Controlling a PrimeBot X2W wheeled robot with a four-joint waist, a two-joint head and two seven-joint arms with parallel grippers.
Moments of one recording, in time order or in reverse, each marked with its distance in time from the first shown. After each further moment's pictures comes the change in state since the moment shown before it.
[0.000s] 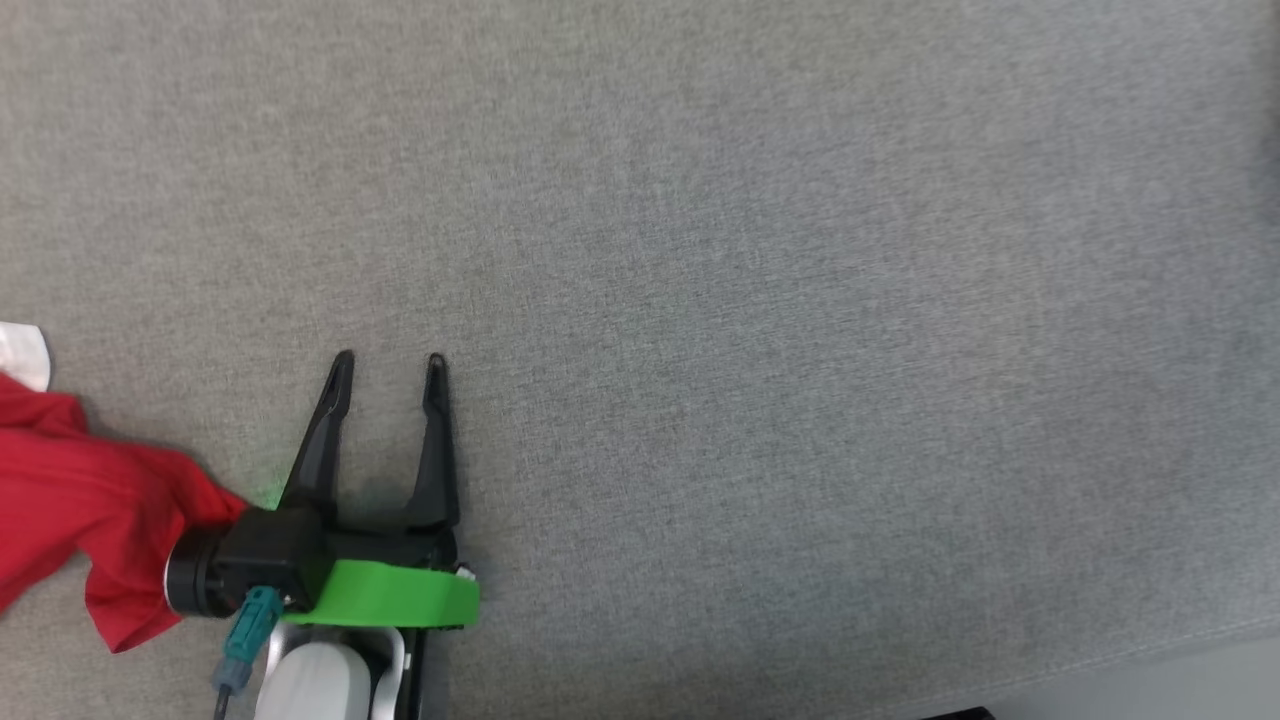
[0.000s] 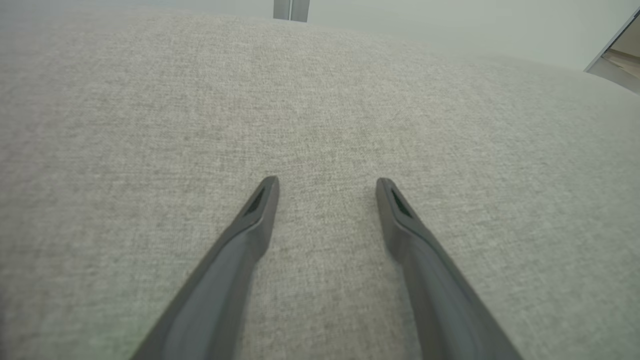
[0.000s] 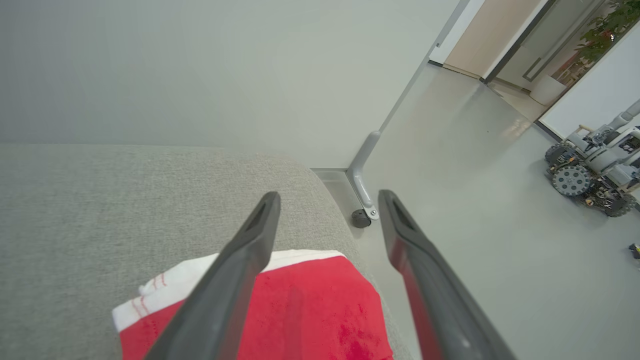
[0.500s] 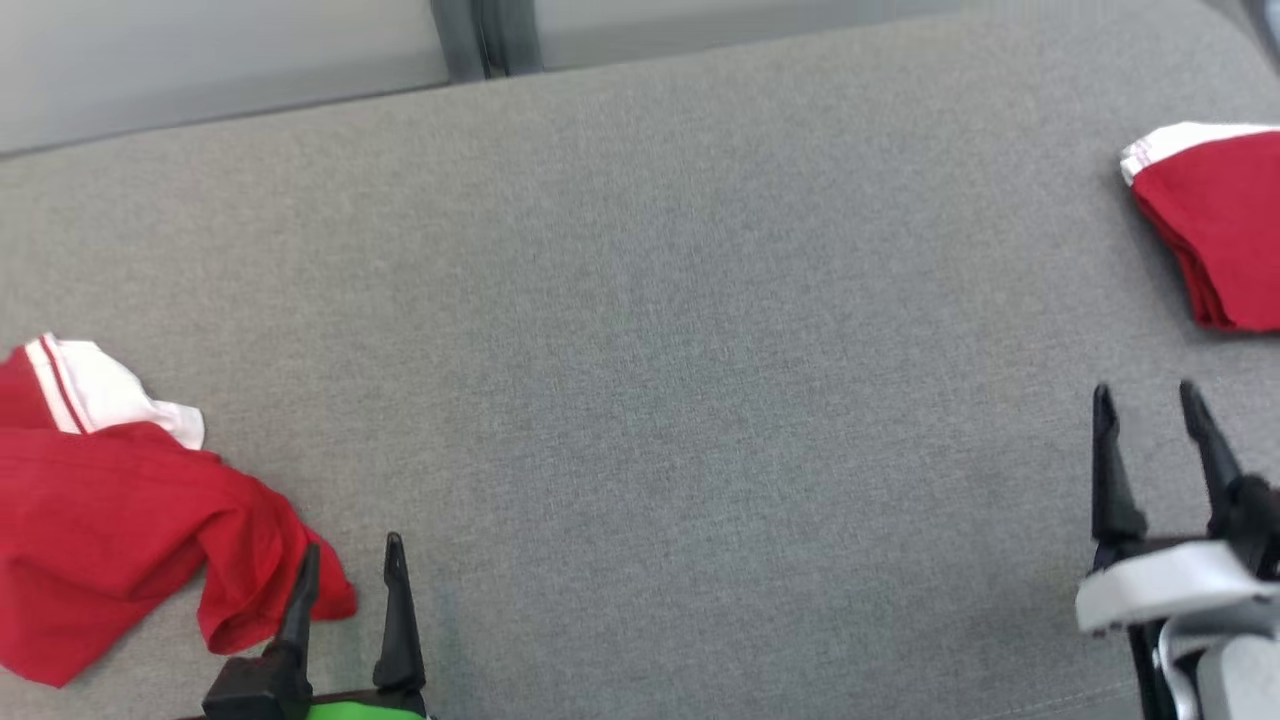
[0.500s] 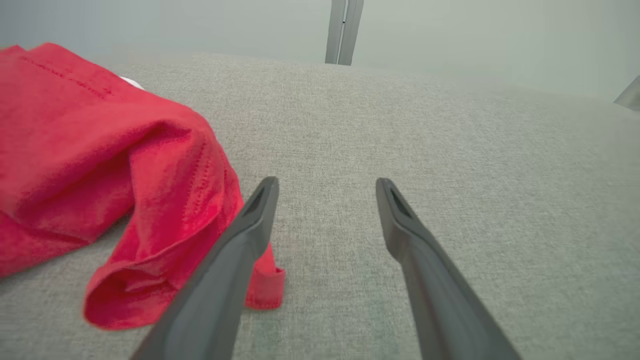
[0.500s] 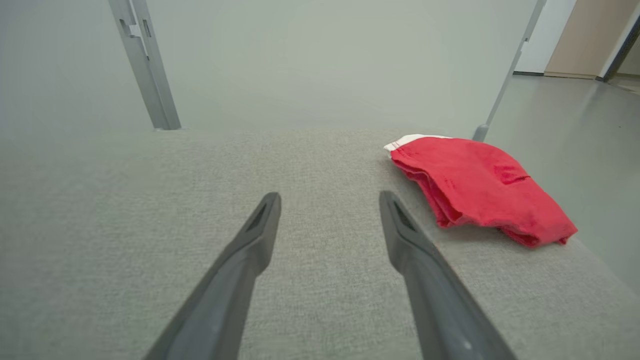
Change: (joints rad) left arm 0.235 0.002 0.066 0.023 -0.055 0.027 0.014; right arm 1.011 0.526 -0.155 -0.876 -0.104 0.000 -0.070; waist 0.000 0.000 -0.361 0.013
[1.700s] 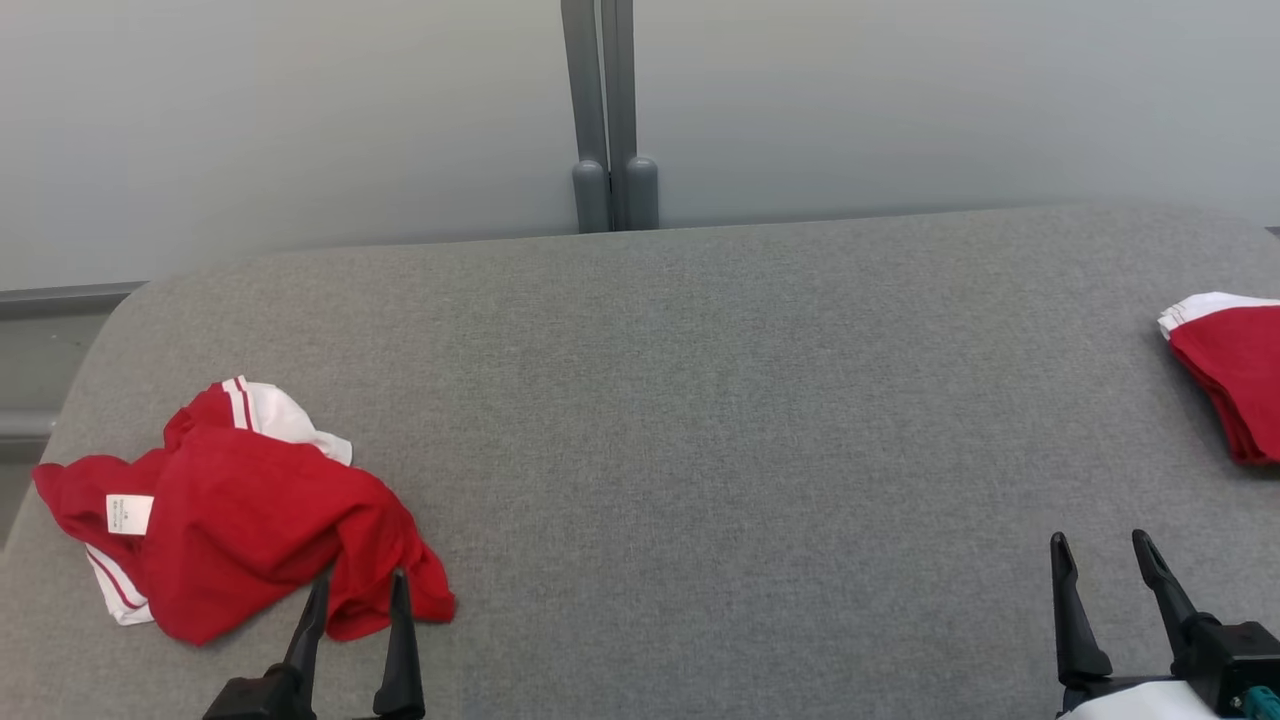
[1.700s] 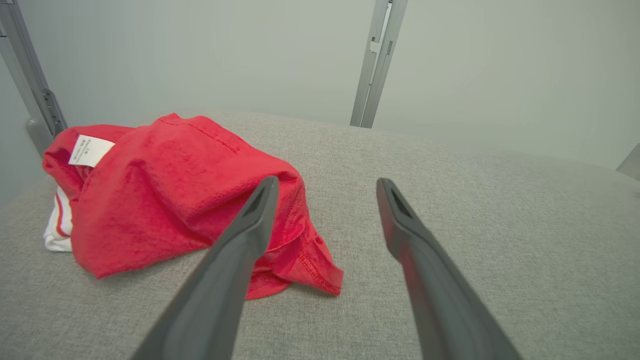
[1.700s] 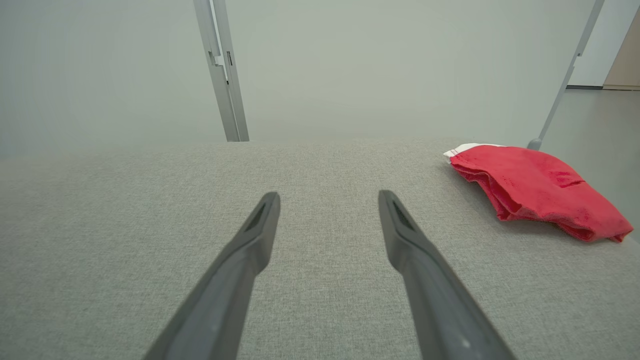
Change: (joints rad) left arm 0.028 -0.001 0.028 0.069 -0.022 -0.082 0.000; right arm 0.271 0.096 0.033 -0.083 -0.040 -0.001 0.000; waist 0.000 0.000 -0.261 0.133
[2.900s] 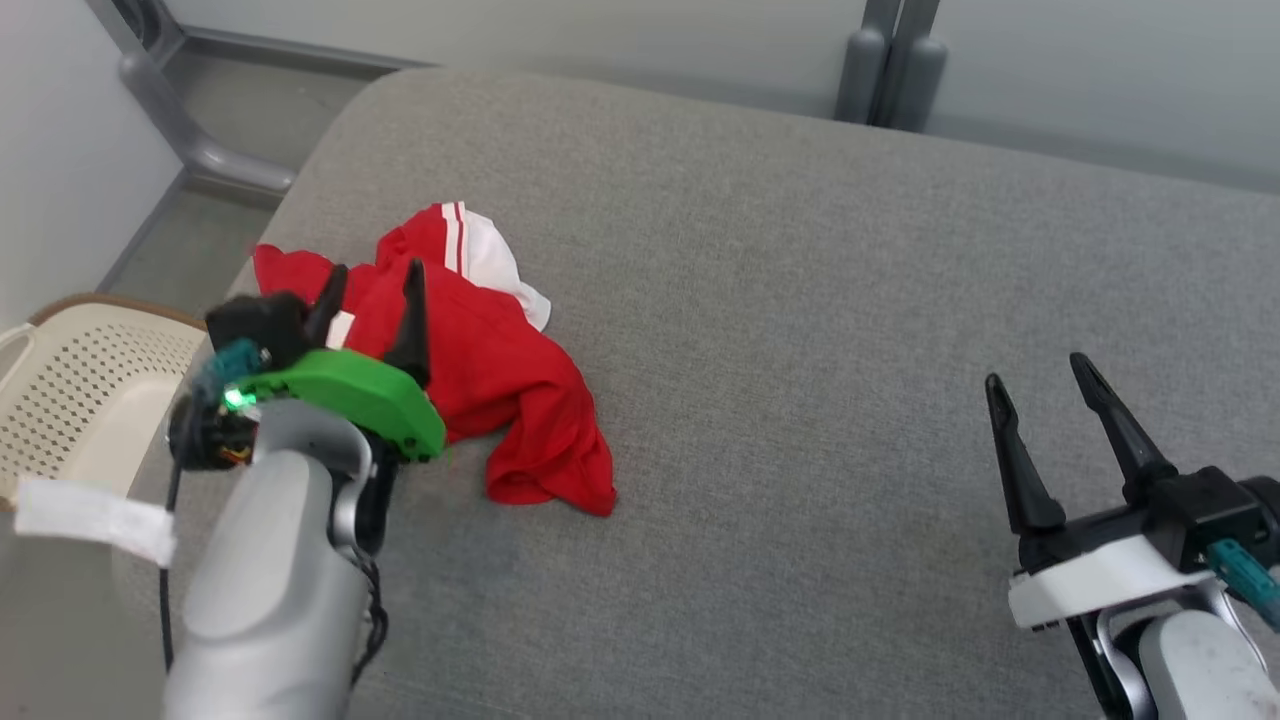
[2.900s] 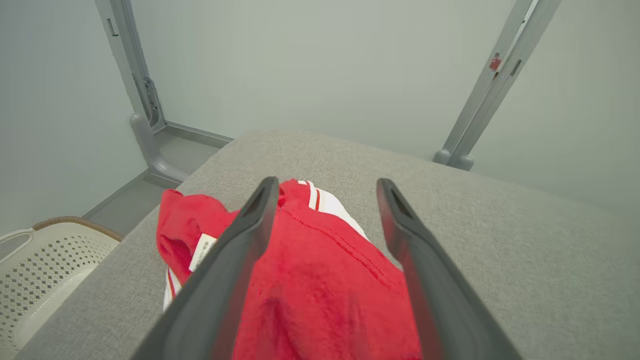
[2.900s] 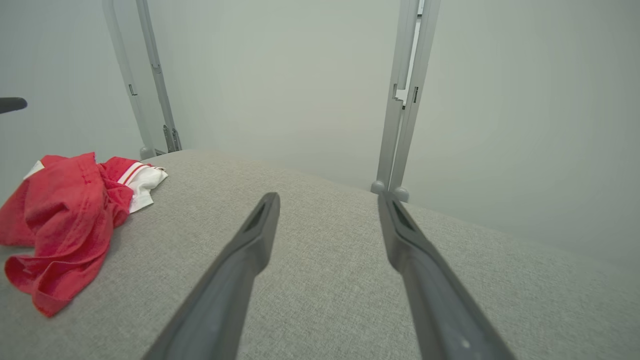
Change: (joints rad) left arm -0.688 0.015 -0.076 0.416 -0.115 0.000 0.179; right arm -0.232 -0.151 0.185 -0.041 0.043 0.000 0.000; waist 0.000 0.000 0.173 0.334
